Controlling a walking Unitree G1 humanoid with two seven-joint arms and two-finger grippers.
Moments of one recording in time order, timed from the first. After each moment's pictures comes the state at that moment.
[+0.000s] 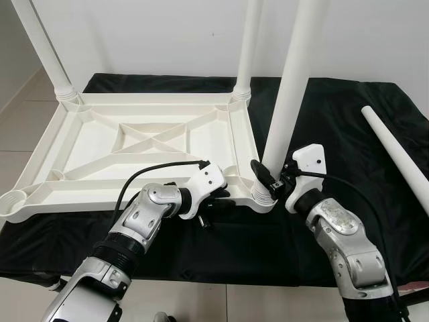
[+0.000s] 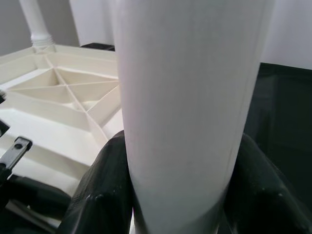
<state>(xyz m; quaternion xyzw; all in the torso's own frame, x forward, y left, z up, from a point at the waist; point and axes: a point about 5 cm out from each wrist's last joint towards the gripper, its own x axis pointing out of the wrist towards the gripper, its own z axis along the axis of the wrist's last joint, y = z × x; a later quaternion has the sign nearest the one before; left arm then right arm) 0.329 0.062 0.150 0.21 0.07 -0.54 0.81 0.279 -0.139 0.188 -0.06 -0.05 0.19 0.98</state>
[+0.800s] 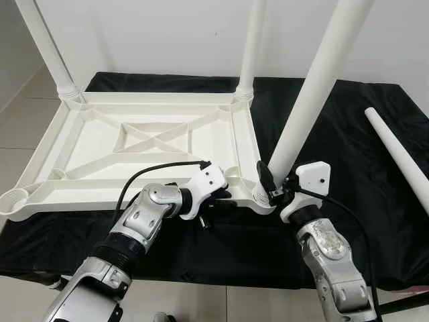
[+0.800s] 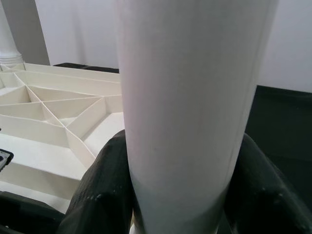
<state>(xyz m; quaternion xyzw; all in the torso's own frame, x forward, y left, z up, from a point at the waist) 0.329 0.061 0.150 0.21 0.07 -0.55 0.81 0.262 -0.133 0.175 -0.06 -0.11 0.11 0.99</state>
